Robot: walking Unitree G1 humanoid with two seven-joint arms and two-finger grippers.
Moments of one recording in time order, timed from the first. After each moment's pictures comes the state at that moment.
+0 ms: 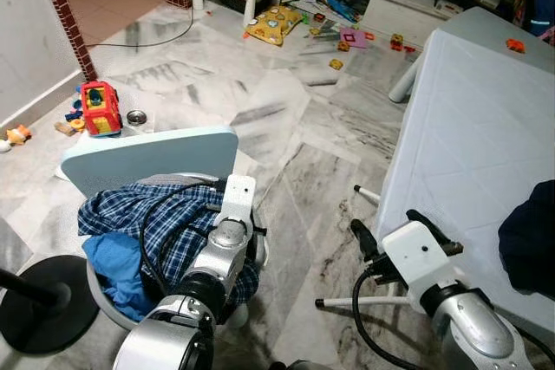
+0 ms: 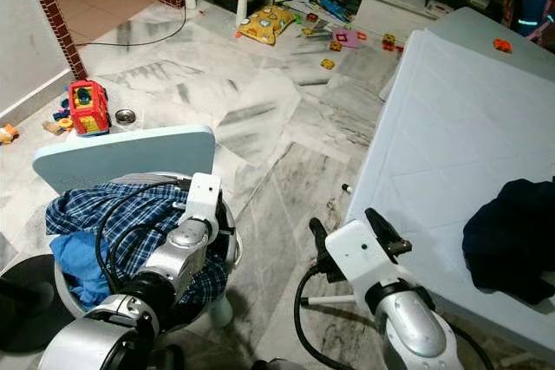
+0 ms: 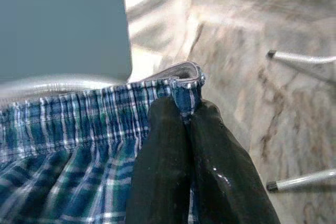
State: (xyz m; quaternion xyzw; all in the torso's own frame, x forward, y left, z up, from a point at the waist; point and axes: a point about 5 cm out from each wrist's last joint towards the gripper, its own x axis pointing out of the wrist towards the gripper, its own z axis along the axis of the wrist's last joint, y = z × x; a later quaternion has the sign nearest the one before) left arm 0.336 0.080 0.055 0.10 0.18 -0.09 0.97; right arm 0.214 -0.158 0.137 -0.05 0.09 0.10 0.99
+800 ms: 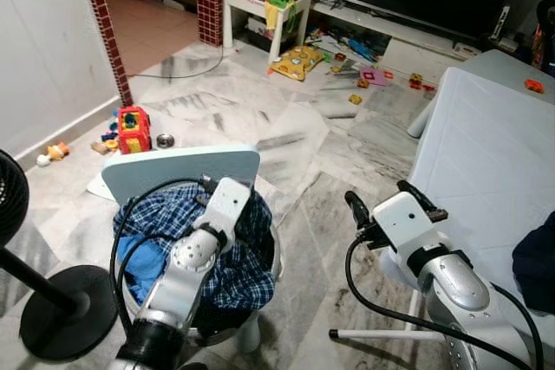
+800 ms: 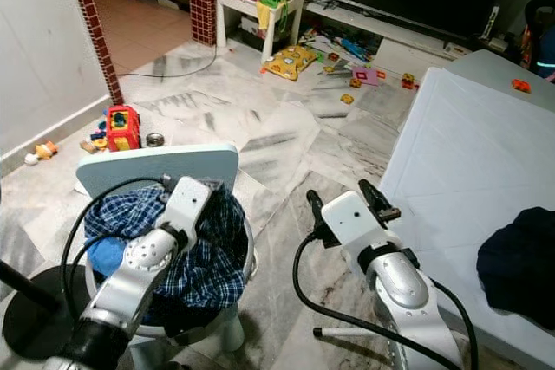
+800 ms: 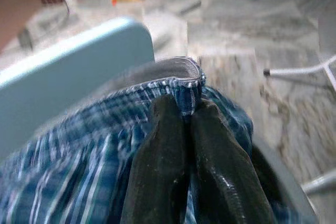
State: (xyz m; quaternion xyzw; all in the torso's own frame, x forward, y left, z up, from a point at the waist) left arm 0.290 0.115 0.067 0.15 0.16 -0.18 0.96; right arm 0.251 -0.160 0.137 -0.06 0.05 0.11 0.99
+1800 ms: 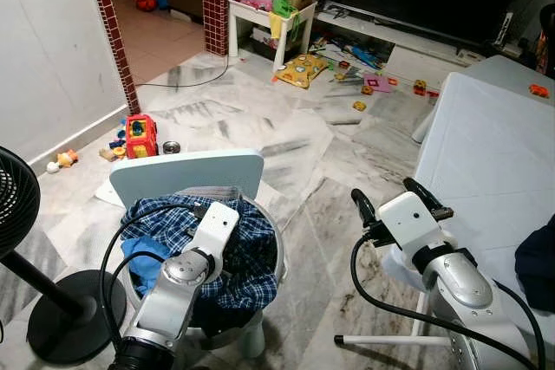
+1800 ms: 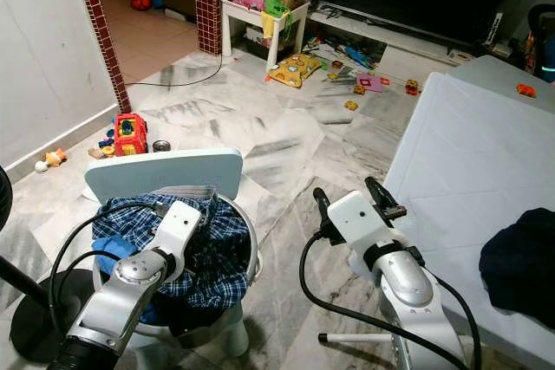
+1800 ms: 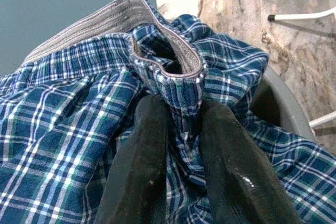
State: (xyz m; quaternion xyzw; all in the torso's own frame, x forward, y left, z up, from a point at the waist) left arm 0.280 0.123 0.052 0.15 0.27 -0.17 0.94; right arm 0.255 -0.168 0.132 -0.08 0.04 0.10 0.99
